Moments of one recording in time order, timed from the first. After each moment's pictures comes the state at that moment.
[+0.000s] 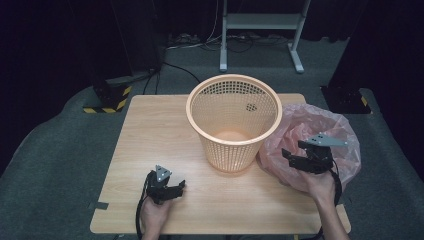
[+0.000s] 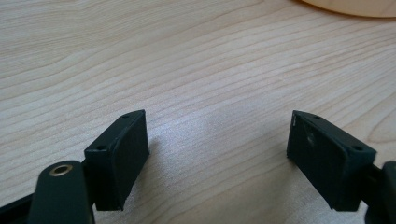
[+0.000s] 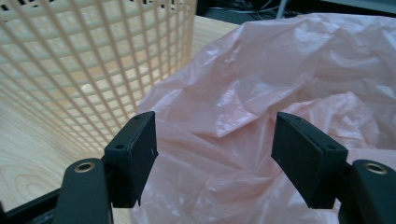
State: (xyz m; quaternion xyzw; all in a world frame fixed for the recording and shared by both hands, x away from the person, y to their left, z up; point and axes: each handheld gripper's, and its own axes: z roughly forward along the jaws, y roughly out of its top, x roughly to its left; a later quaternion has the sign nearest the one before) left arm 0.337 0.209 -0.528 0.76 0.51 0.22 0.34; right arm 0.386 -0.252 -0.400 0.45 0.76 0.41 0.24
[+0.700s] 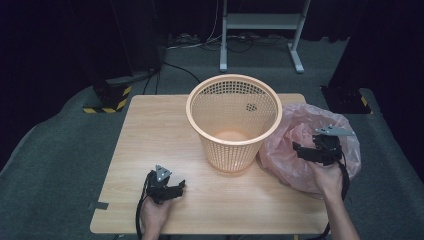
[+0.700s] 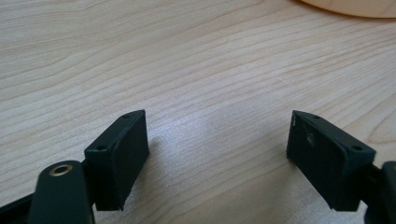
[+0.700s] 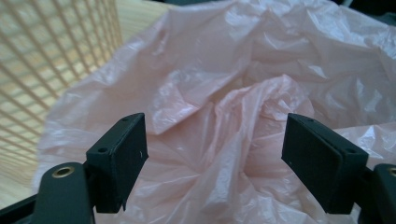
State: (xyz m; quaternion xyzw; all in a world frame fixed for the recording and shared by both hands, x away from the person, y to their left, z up) left arm 0.338 0.209 -0.528 0.76 0.51 0.22 0.34; right arm 0.413 -0.277 -0.398 0.51 0.74 0.36 0.26
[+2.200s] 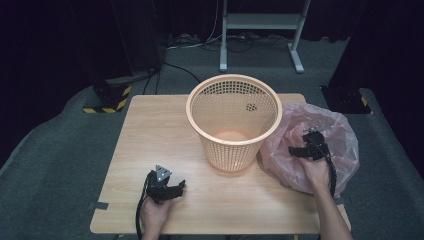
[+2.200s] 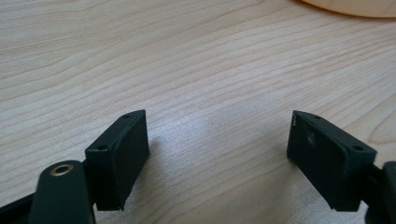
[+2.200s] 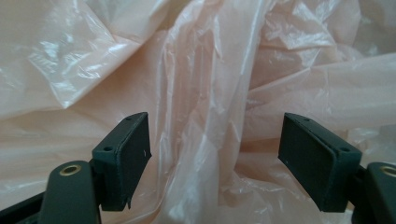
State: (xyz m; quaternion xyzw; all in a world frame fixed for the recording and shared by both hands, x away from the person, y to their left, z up) left arm 0.338 0.209 -0.528 0.76 0.51 0.22 0.34; right arm 0.470 -0.282 -0.466 0.58 0.75 0.26 0.19
